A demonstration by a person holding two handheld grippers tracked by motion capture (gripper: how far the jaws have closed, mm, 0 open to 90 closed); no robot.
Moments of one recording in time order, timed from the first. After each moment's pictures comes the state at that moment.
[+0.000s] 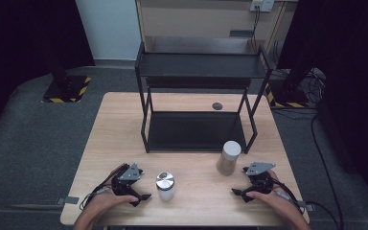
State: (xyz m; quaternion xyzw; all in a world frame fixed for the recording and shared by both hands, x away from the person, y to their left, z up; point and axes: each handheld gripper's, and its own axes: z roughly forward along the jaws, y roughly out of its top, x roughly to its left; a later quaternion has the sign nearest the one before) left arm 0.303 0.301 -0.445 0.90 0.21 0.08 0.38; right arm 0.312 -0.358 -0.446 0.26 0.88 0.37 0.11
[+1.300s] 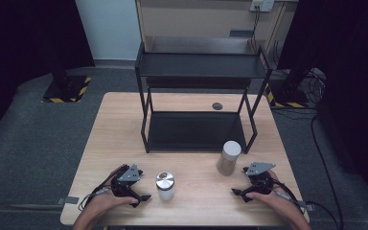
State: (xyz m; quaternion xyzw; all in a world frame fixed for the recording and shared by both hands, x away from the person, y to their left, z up) left arm 0.300 0.303 -0.445 0.90 0.21 0.08 0.38; right arm 0.312 -0.357 -0.446 0.26 0.88 0.37 0.11
